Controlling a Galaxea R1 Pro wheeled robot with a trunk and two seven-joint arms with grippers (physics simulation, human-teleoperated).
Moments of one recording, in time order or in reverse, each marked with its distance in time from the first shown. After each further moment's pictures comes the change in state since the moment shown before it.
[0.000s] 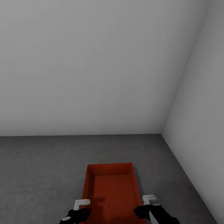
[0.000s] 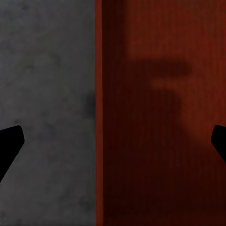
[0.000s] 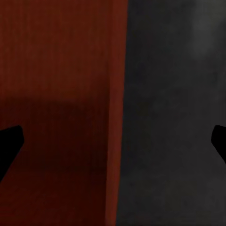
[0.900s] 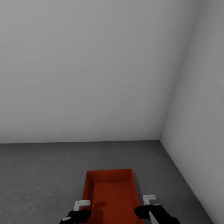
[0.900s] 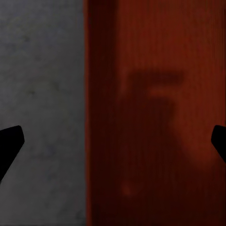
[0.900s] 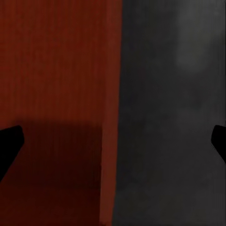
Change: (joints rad) left arm 0.000 -0.001 0.002 0.002 -0.003 0.024 0.000; right arm 0.000 -0.001 -0.001 0.000 0.001 0.000 0.000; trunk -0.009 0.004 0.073
